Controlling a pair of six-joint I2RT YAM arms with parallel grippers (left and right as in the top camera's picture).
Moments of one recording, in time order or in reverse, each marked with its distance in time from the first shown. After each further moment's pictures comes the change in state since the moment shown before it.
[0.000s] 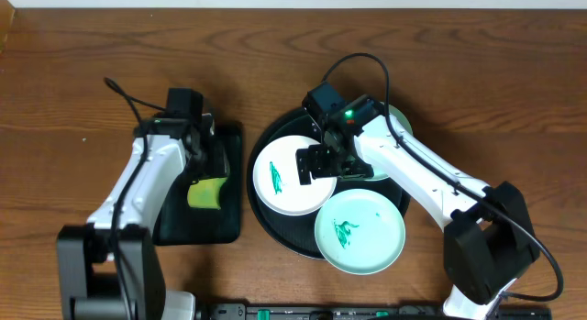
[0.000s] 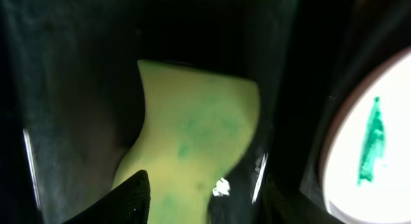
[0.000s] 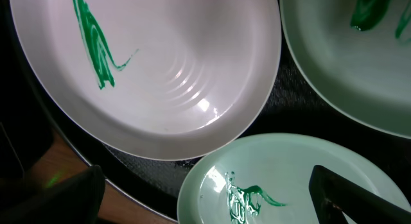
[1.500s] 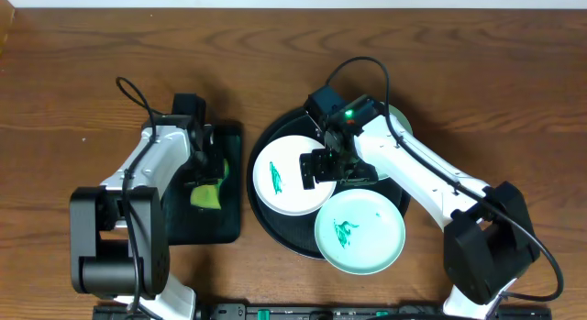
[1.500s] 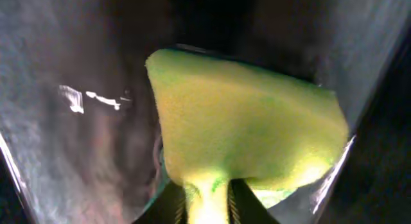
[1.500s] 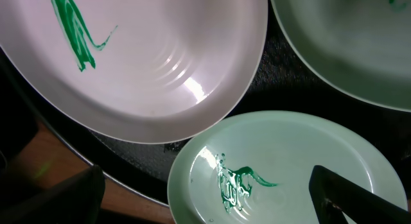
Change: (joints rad) left arm 0.022 0.148 0.001 0.012 -0.056 0.022; right arm 0.000 0.000 0.000 -0.063 0.003 0.002
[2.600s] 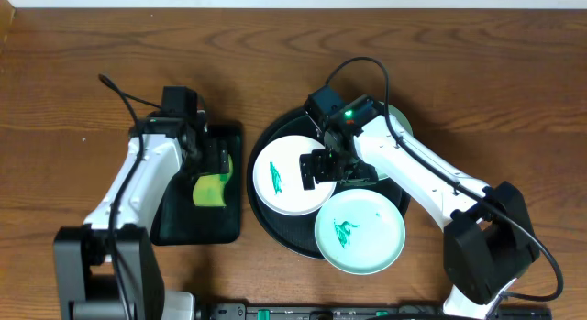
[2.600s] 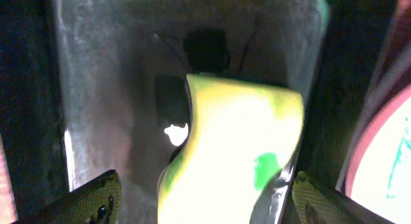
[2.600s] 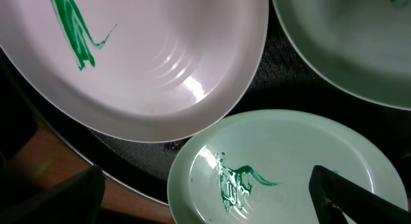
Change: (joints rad) left arm 0.004 -0.162 0.000 0.008 -0.003 0.002; right arm 0.002 0.000 0.000 -0.004 0.000 0.000
